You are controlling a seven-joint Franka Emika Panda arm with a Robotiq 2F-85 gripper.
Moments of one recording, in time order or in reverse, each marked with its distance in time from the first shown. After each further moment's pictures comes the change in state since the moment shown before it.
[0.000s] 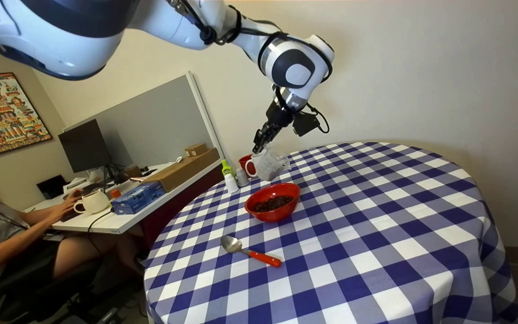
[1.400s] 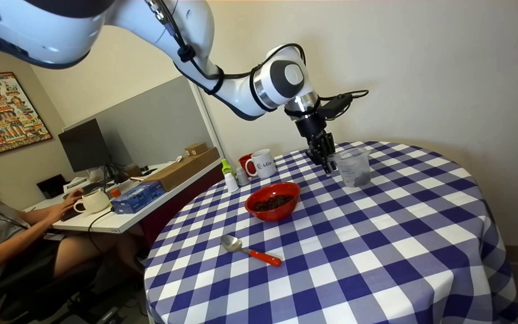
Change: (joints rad) arm 0.048 -0.070 -0.020 -0.254 -0.977 0.643 0.490
